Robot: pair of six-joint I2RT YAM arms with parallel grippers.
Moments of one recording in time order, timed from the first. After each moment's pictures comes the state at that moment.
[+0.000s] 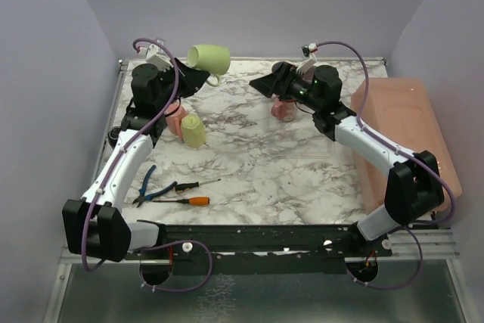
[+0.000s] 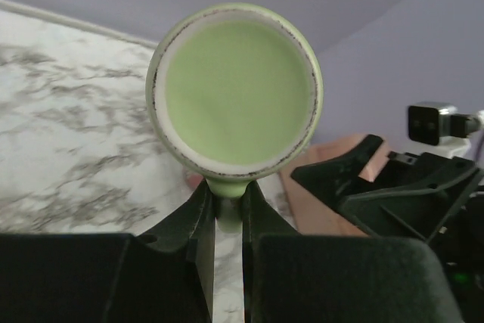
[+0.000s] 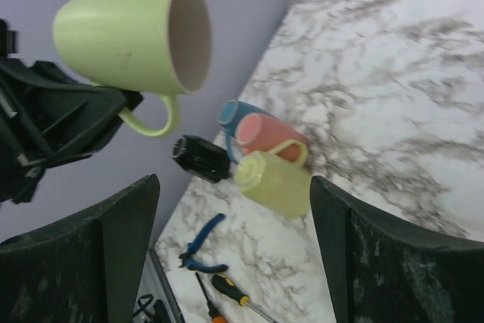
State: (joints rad) left arm -0.18 1.26 1.11 0.03 0.30 -0.70; right arm 0.46 1.55 1.15 0.32 -0.37 0.72
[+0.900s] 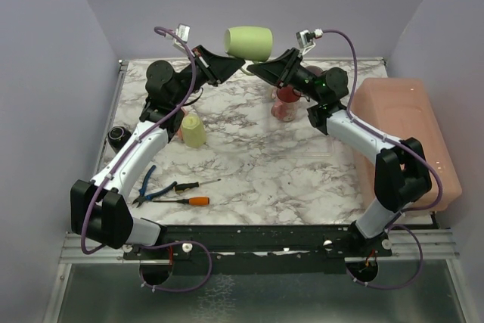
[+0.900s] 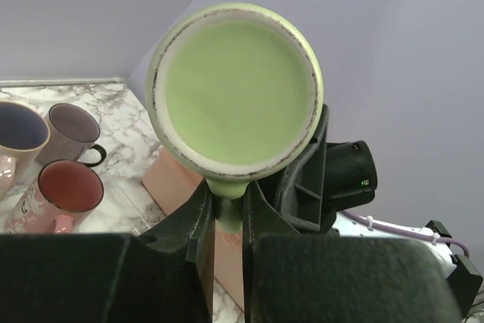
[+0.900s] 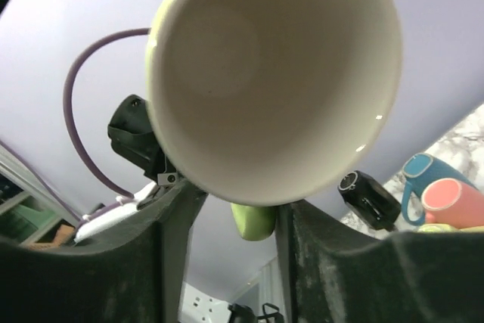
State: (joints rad) left arm -0.34 1.38 1.18 0.49 0.53 -0.95; right arm 0.46 1.67 1.21 1.00 -0.67 1.22
